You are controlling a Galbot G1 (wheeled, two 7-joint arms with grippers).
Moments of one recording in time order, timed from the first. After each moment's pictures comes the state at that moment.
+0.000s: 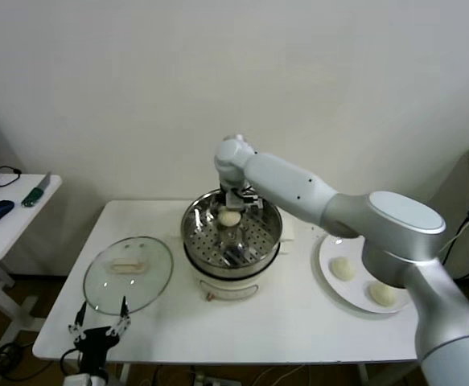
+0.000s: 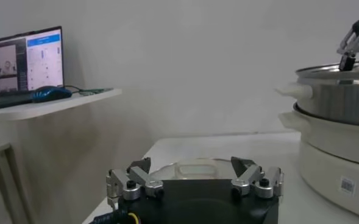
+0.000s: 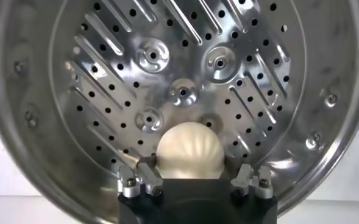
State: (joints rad) left arm 1.70 -1.48 -0.67 -1.94 -0.07 -0.10 -0.14; right arm 0.31 1.49 -0.98 0.82 -0.74 0.73 -1.04
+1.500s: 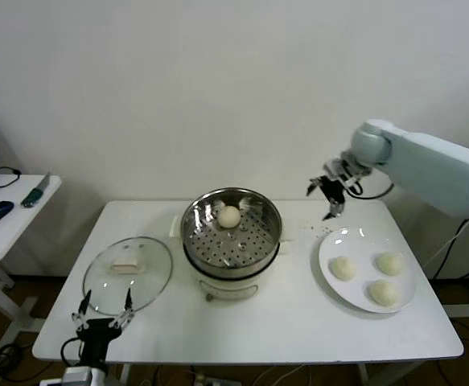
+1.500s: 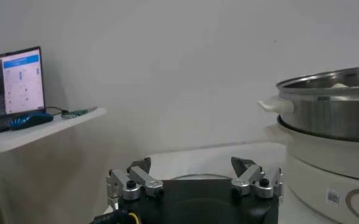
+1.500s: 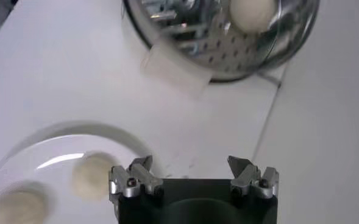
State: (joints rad) left arm 1.70 -1.42 -0.66 -1.98 -0.05 -0.07 -0.12; right arm 0.47 0.78 -1.27 1.10 0.23 -0.02 -1.08
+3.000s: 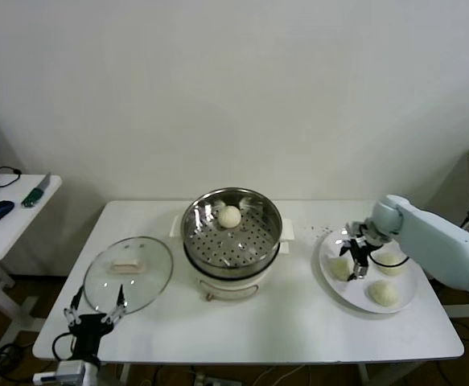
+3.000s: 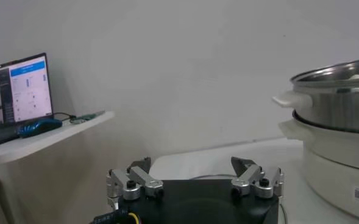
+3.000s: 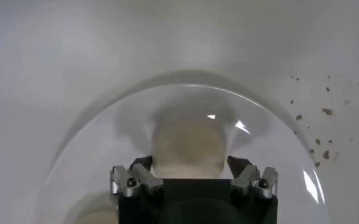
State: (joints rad) left arm 1.67 -1.39 -0.69 -1.96 -0.04 -0.06 -0.12; right arm 0.05 0.85 -0.93 0.86 0.02 -0.05 -1.11
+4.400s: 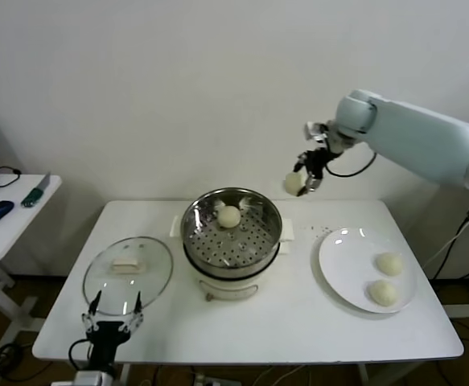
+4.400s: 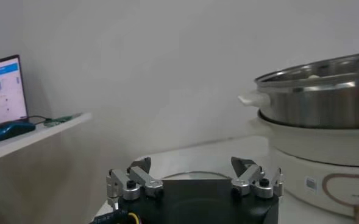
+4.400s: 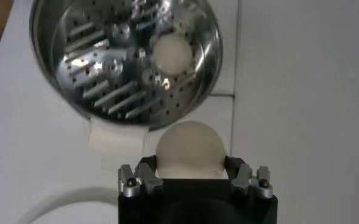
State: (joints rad) left arm 1.72 -1.41 -0.62 -1.99 0.03 -0.08 -0.12; right arm 0.73 1.15 -1.45 0.96 0.66 -0.23 -1.05
